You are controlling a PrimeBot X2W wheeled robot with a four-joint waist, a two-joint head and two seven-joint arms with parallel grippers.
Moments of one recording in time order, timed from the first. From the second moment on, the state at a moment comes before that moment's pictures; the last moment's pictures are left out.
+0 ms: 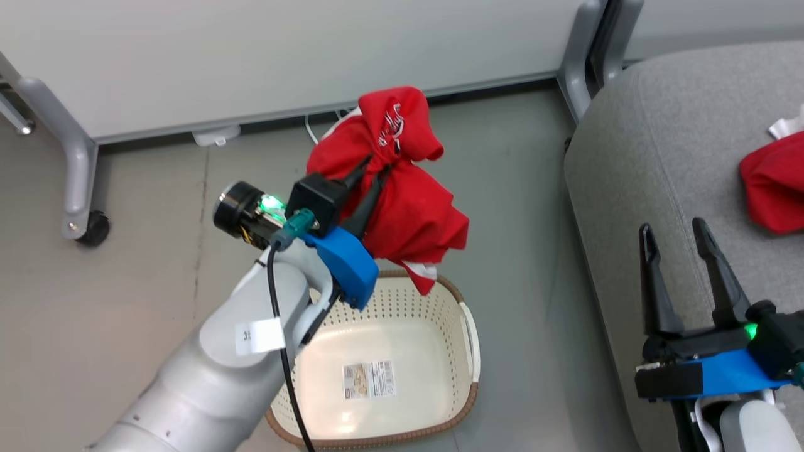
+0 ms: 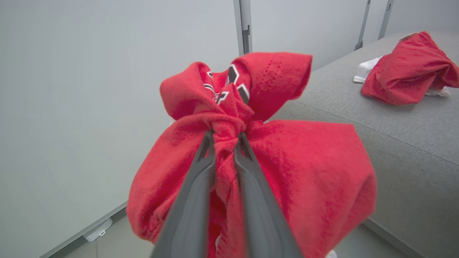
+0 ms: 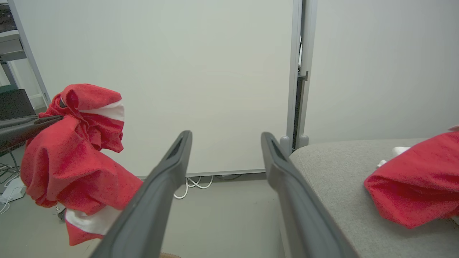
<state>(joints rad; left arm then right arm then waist) -0.82 0.17 -0.89 0.77 -0.56 -0.06 -0.26 -0.13 -0.08 -0.04 0.04 0.15 0.13 -0.26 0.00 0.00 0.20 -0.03</state>
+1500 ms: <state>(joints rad) -0.74 0.11 -0.87 0.63 -0.49 -0.07 -0.26 -0.40 -0.13 0.45 0.35 0.20 0.13 -0.26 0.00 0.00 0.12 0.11</state>
